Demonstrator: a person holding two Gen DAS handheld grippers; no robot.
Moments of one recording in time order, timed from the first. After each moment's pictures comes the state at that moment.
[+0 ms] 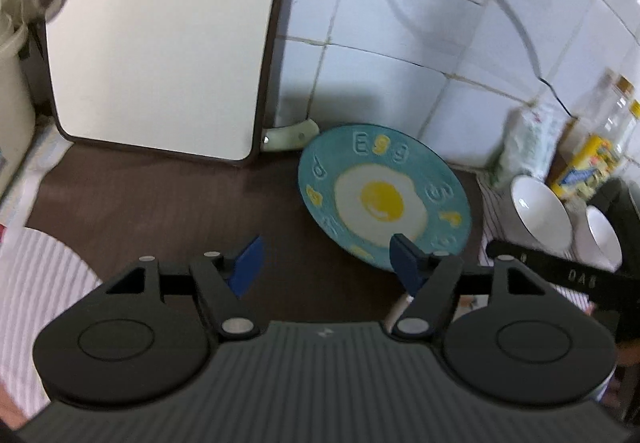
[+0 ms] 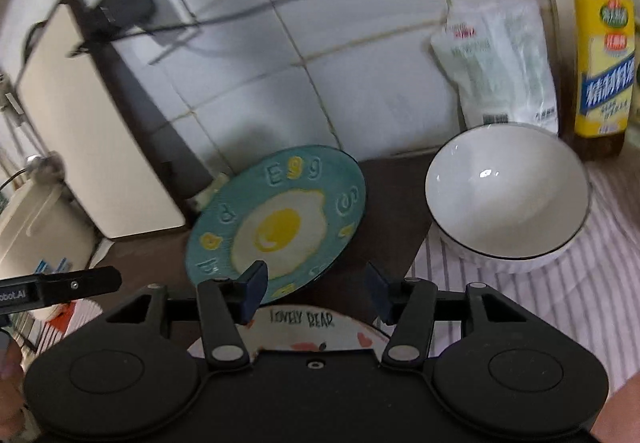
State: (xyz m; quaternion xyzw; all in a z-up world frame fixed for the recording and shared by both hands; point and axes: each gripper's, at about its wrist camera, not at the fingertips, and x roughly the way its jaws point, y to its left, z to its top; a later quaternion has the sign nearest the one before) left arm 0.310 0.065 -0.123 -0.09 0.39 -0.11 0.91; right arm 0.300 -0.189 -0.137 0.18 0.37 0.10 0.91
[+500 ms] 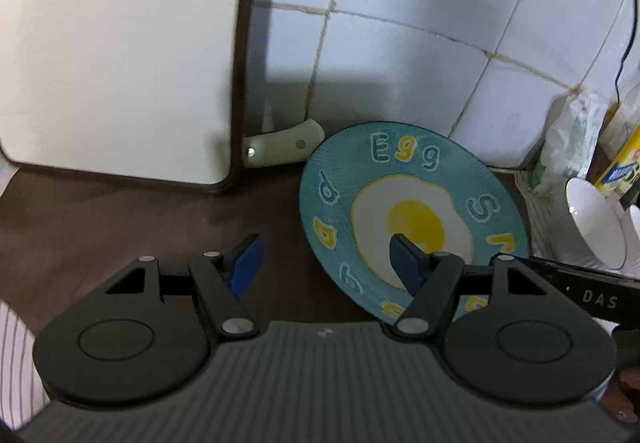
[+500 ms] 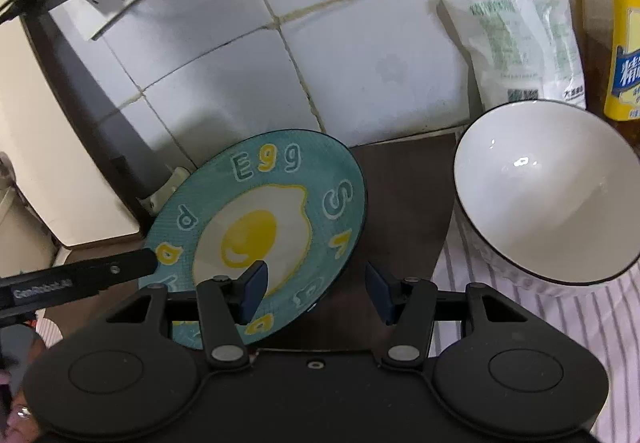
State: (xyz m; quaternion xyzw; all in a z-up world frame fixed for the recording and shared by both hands) left arm 0.385 0.046 -0.175 -0.05 0.39 -0.13 0.91; right arm 0.345 -0.169 -0.172 0.18 0.39 0.06 0.90
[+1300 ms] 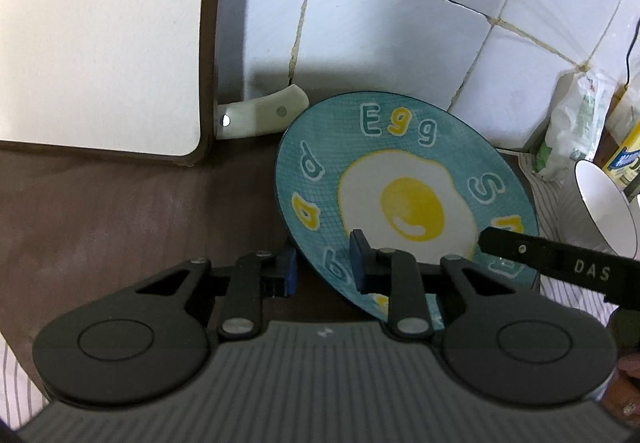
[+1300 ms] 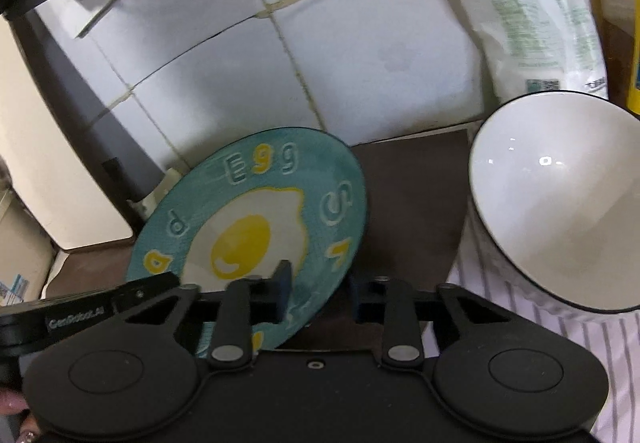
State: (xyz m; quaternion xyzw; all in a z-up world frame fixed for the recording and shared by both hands) left arm 0.381 0.033 -0.196 -0.05 0.41 -0.13 0.90; right arm 0.359 -0.172 -0.182 0.19 0.39 0.07 0.90
